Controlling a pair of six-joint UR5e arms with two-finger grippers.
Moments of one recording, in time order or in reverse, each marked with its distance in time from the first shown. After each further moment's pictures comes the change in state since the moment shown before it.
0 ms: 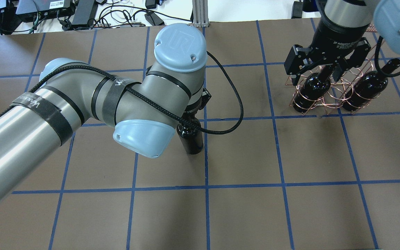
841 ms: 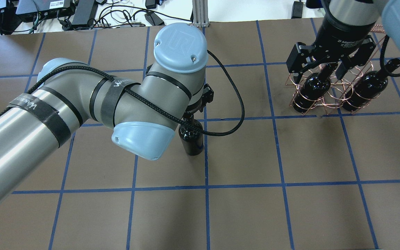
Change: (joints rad) left arm -0.003 0.016 0.004 -0.001 0.005 0.012; right arm -0.002 -0.019 -0.001 -0.002 -0.001 0.011
